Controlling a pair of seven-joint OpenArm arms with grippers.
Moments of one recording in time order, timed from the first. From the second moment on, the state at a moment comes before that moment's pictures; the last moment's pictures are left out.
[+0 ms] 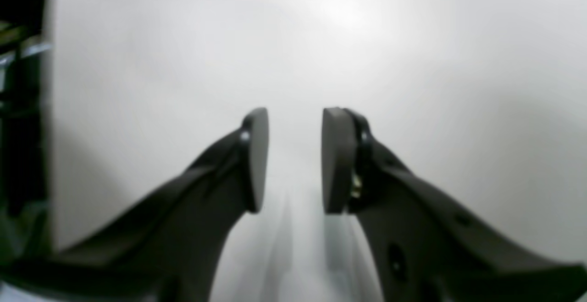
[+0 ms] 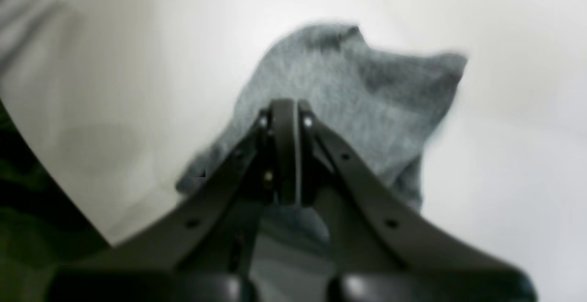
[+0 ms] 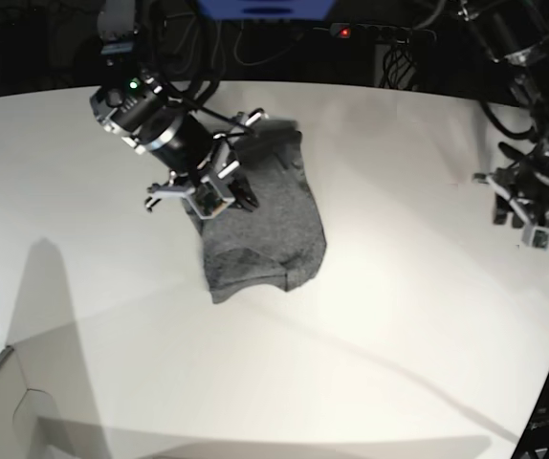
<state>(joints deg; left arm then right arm) 4.6 -13.8 -34.8 91.4 -3.8 -39.8 40.2 -18.1 -4.4 -0.6 111.1 -2.2 39.8 -32.5</state>
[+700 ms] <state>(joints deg) 6.8 -13.5 -34.7 93.6 -4.1 -39.9 39.8 -26.9 -1.1 3.6 109.8 -2.0 39.8 -24.7</state>
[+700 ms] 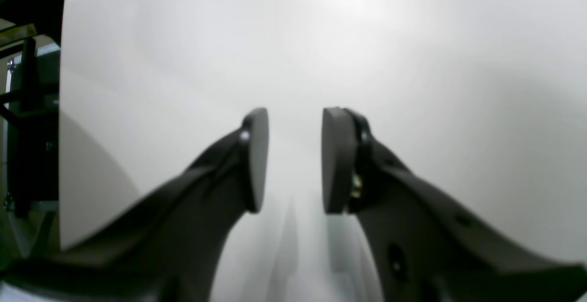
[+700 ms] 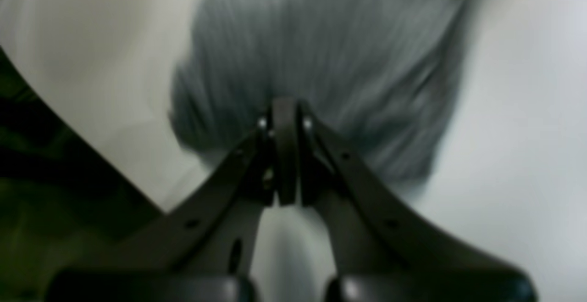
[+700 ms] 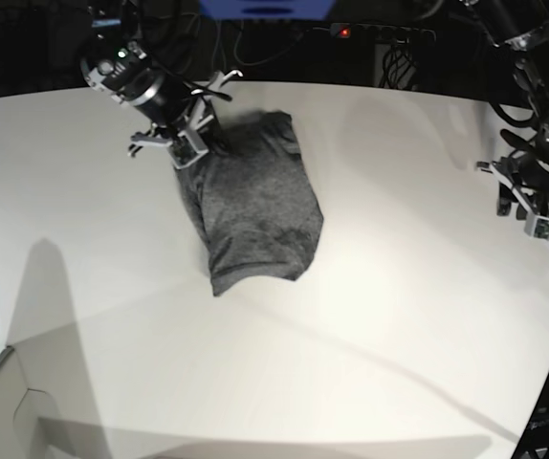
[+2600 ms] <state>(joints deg) 12.5 -13.2 -35.0 94.6 -4.2 -39.9 39.8 -23.0 -3.8 9.3 99.4 -2.0 39.6 -25.8</state>
